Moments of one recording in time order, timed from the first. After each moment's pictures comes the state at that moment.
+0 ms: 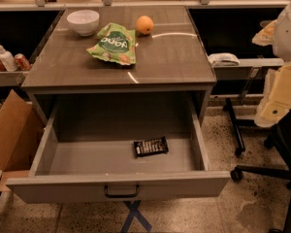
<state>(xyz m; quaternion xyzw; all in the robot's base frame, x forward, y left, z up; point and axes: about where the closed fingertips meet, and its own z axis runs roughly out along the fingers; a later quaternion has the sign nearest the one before) 0.438 -0.216 0.978 -0.60 0.78 -0.04 0.16</state>
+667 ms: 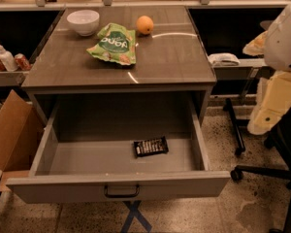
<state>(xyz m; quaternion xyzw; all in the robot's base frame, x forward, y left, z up) 0.436 -0.207 0.959 -0.61 0.77 0.00 0.16</state>
